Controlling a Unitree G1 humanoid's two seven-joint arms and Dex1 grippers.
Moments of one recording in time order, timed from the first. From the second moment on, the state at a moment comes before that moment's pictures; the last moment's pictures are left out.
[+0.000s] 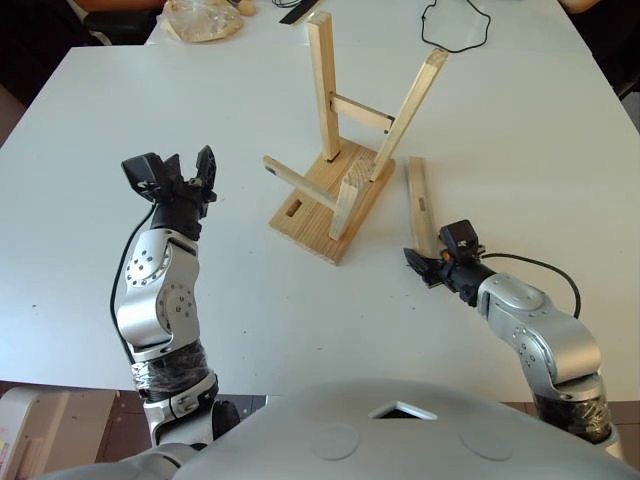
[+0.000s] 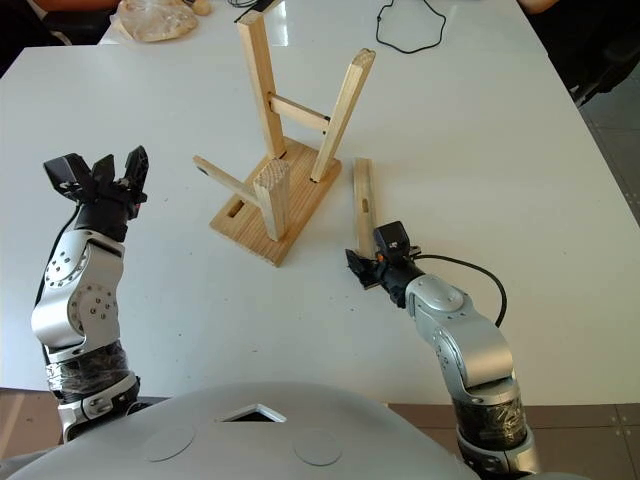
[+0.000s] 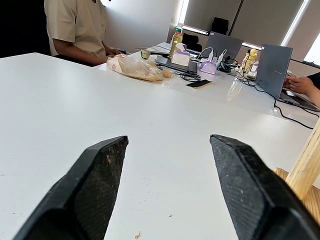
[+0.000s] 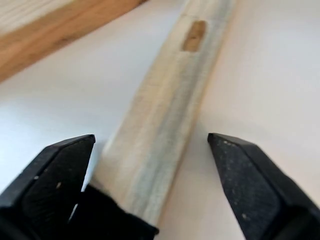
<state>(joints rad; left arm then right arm) 0.00 0.11 0.36 -0.39 -0.38 0.50 -0.10 0.20 -0.36 0.11 -0.61 0.24 1.00 0.17</state>
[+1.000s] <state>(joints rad) -0.62 0.26 0.48 -0.35 -1.67 0.77 0.01 -0.60 -0.30 -0.38 -0.26 1.04 0.94 0.55</state>
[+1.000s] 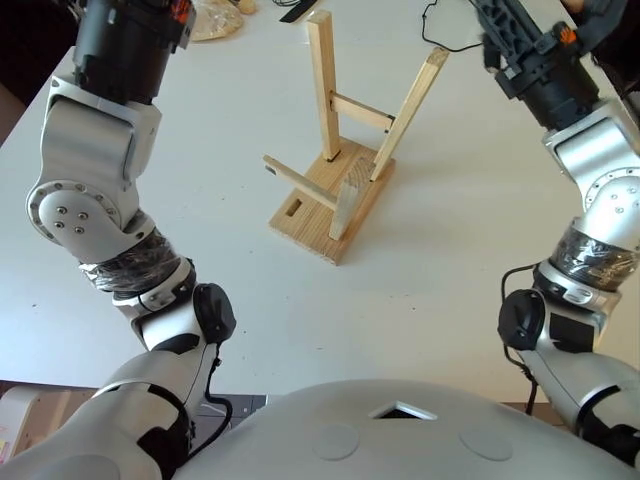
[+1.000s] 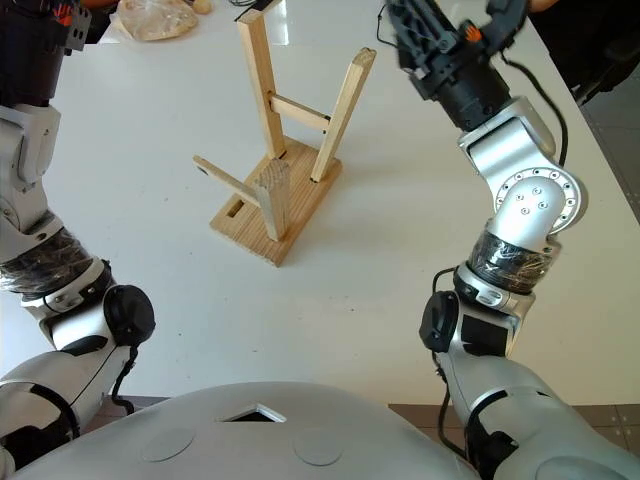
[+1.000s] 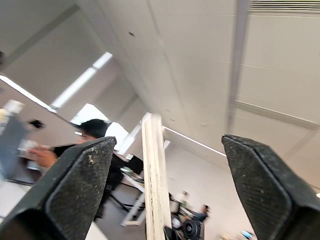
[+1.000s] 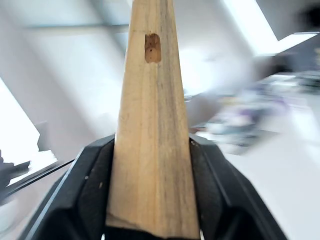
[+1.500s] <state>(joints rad) -0.57 0.50 0.30 -0.44 -1.88 0.88 -0.22 -0.65 -0.57 -0.19 -0.30 1.21 1.06 0.98</state>
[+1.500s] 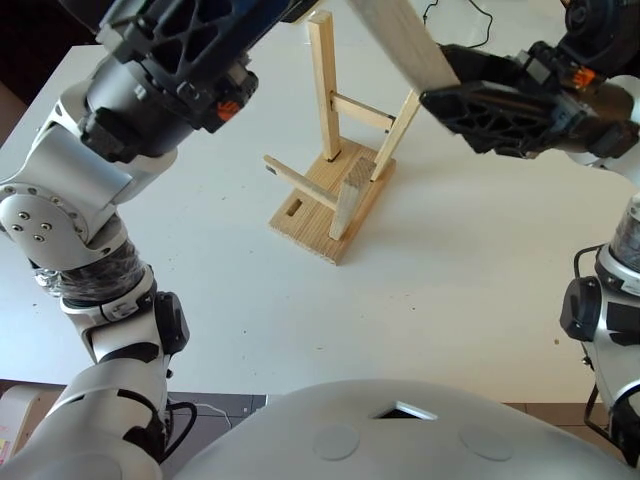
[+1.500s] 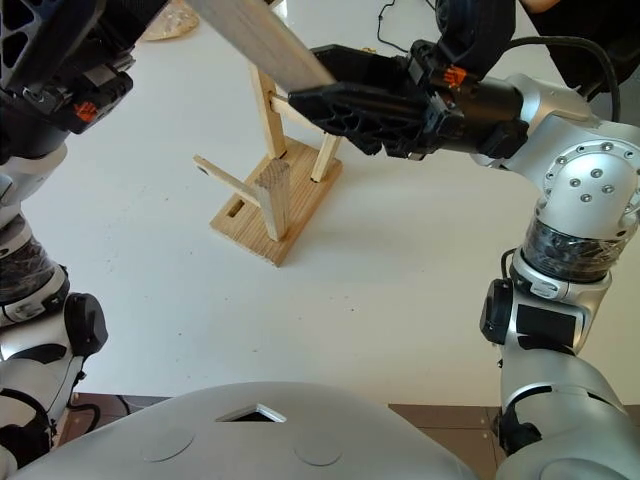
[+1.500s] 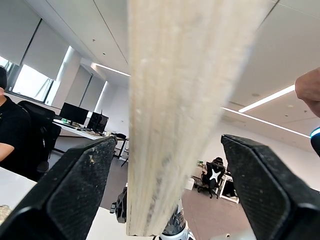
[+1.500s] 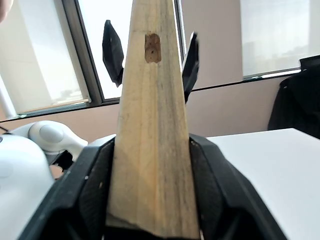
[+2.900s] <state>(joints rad) -0.52 0.78 0.49 -0.27 -1.40 0.59 -0.38 -0.58 -0.55 -0.13 -0.31 1.01 0.84 0.81</state>
